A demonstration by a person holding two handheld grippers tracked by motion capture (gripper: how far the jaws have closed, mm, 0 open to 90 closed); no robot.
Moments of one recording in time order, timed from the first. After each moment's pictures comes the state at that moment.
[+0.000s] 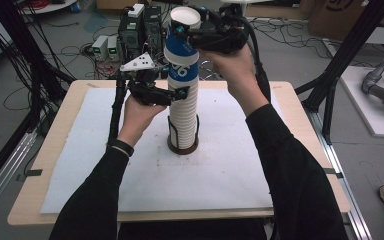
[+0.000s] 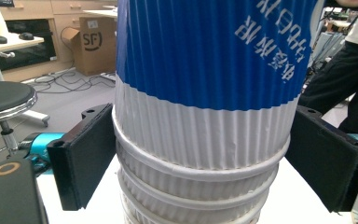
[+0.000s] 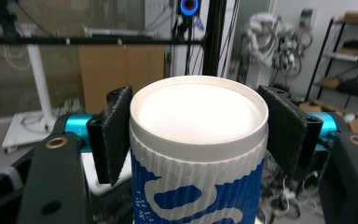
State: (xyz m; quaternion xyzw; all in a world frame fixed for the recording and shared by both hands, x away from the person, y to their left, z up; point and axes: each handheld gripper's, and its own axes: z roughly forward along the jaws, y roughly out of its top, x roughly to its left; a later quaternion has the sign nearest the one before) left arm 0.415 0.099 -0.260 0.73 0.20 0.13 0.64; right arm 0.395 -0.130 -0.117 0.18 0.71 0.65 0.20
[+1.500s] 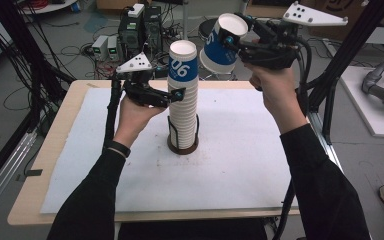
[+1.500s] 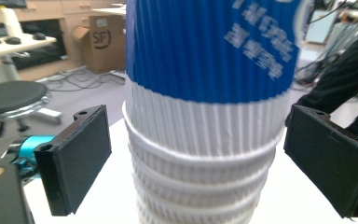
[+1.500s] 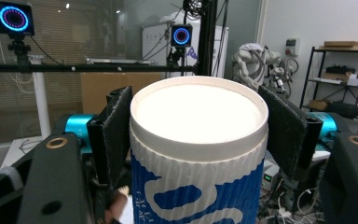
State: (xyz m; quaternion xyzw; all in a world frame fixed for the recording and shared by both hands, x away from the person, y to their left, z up) left arm 0.403 0.109 -0.256 0.74 0.20 0.16 0.62; right arm 0.365 -0.214 -0.134 0.17 0.67 0.69 0.21
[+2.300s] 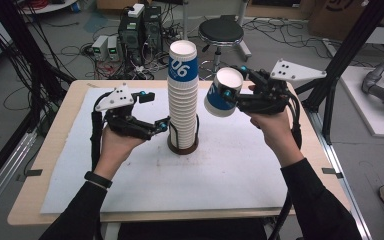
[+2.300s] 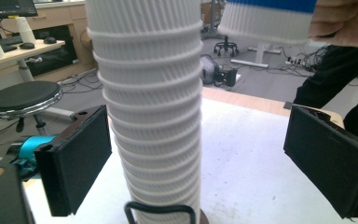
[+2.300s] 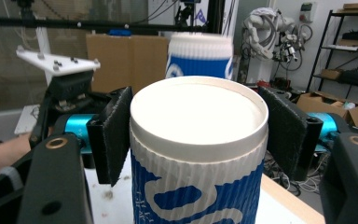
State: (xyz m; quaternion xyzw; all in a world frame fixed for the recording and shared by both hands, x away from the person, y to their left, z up) left arm 0.338 0.138 -0.291 0.75 0.19 0.19 0.61; right arm 0.342 -0.224 -0.219 0.17 0.71 0.65 0.19
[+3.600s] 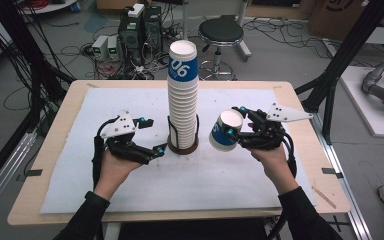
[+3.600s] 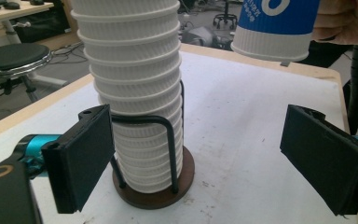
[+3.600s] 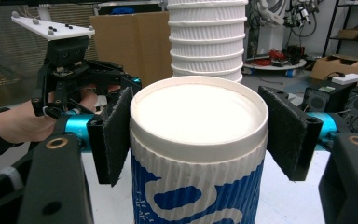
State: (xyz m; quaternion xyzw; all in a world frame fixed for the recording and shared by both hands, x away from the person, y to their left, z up) left arm 0.319 0.144 -0.347 0.77 0.20 0.17 0.58; right arm 0.326 -0.247 -0.313 0.21 0.73 0.64 0.15
